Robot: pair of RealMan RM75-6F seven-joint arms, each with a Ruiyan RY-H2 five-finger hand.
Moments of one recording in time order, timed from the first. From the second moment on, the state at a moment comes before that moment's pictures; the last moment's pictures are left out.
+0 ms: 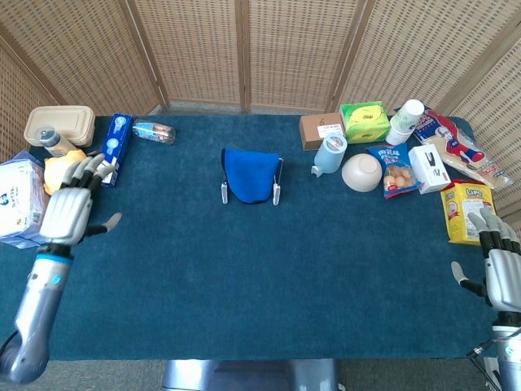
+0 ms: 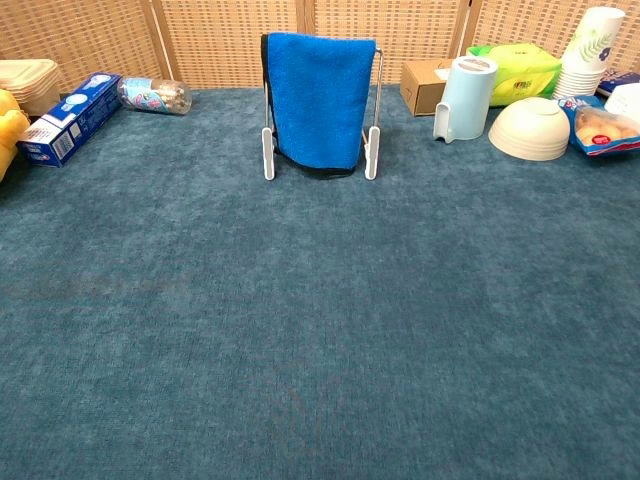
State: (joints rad) left arm -0.48 -1.15 -0.14 -1.80 1.17 1.36 0.18; right arm 0.10 -1.06 0.18 -1.76 -1.33 1.43 0.02
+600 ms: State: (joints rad) left arm -0.16 -1.08 0.06 -1.81 1.41 1.64 0.12; right arm 0.11 -1.09 0.16 -1.78 -1.34 1.45 -0.14
